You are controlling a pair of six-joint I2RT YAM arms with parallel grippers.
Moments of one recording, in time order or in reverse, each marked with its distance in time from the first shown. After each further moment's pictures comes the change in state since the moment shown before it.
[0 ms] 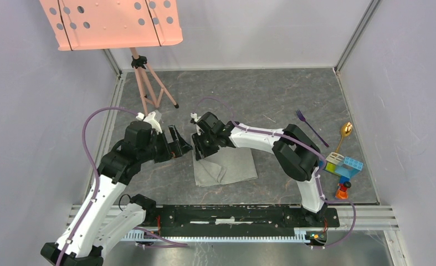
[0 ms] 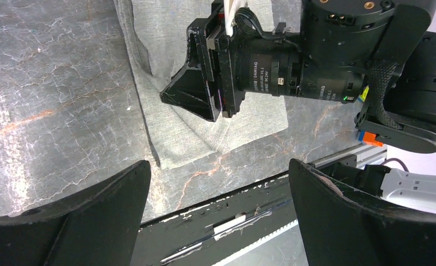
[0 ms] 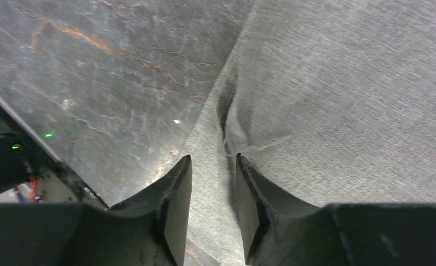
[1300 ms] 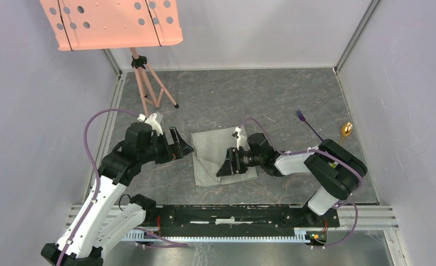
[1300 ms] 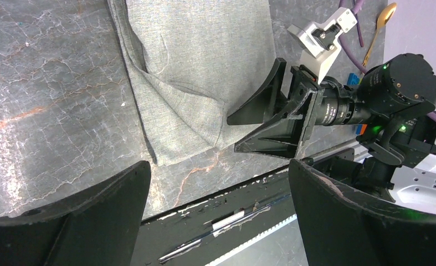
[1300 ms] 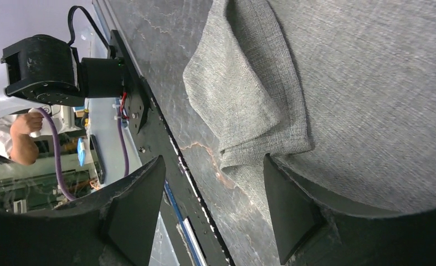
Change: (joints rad) left arm 0.000 -0.015 -0.023 0.005 0.024 -0.001; right arm -0.178 -0.415 -0.910 0.859 -0.428 0.265
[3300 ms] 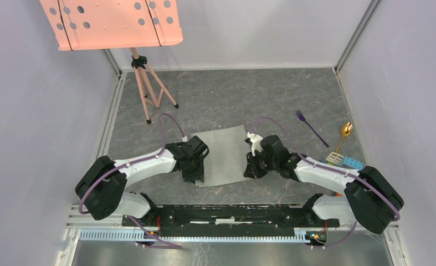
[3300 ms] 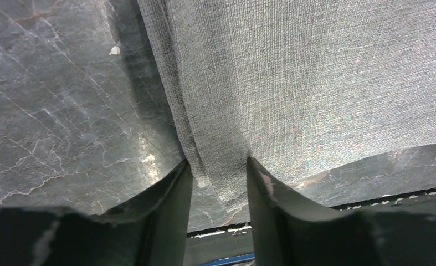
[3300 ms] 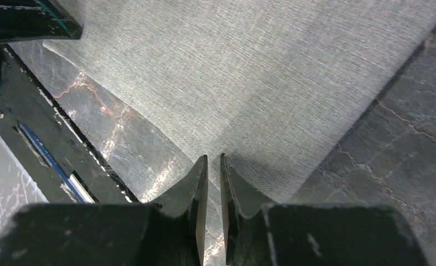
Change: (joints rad) left arm -0.378 0.644 -0.182 0.211 -0.217 -0.162; right arm -0.044 -0.362 -0.044 -0.562 0.276 -0.420
